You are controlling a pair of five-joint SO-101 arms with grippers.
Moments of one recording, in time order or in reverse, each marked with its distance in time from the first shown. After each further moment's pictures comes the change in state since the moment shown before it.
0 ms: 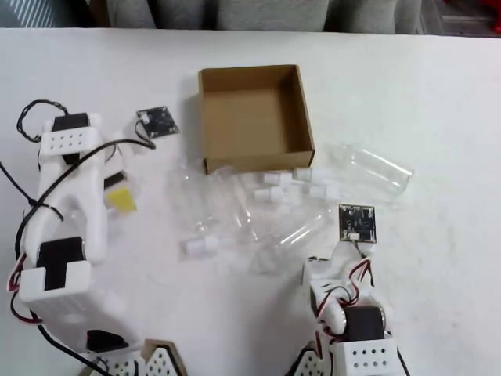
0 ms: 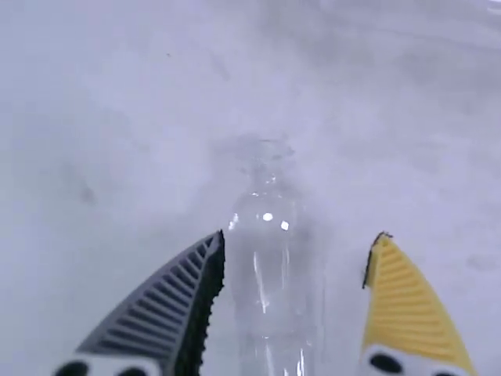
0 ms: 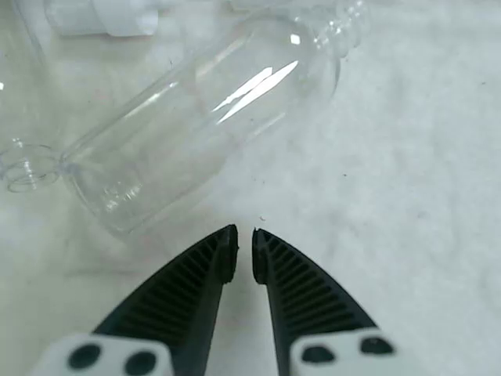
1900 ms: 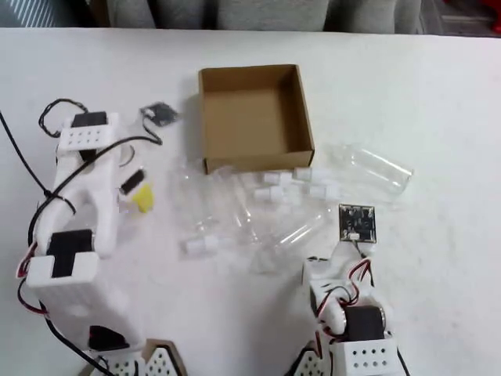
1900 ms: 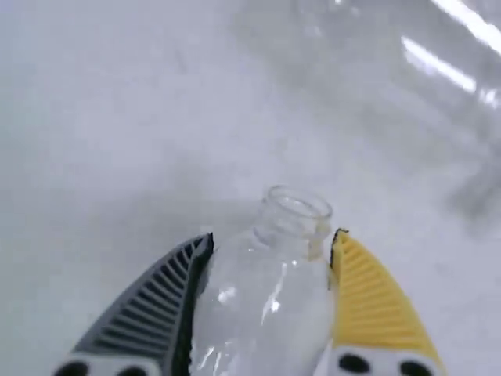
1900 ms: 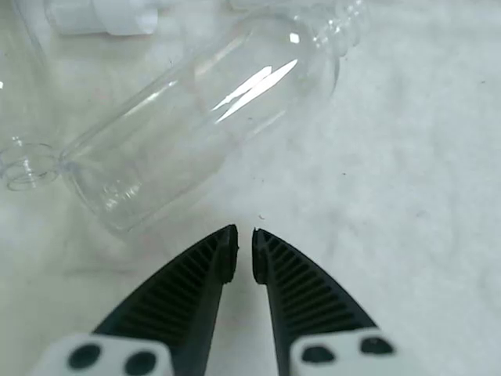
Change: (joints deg) left arm 4.2 3.0 -2.3 7.5 33.3; right arm 0.0 0.0 0.0 0.0 0.0
